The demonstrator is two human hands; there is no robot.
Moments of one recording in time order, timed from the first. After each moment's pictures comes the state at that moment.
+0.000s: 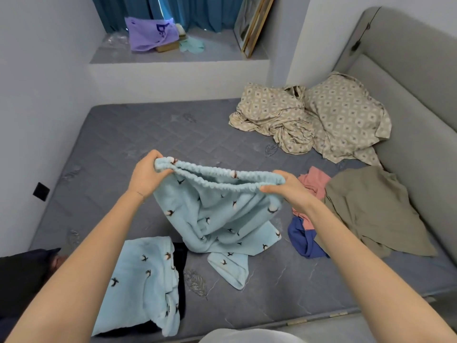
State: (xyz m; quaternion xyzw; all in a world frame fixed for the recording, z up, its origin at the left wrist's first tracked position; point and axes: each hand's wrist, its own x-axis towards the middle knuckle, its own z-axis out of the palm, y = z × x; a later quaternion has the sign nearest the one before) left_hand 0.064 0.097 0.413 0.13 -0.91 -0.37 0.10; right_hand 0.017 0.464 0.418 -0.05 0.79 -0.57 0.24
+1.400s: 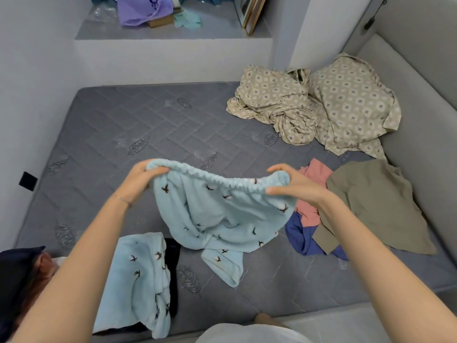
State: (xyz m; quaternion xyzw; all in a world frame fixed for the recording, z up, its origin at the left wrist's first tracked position) left_hand 0.046 0.109 0.397 0.16 -0.75 -0.64 -0.04; right_hand -0.032 0.492 0.410 -0.09 0.84 -0.44 0.31
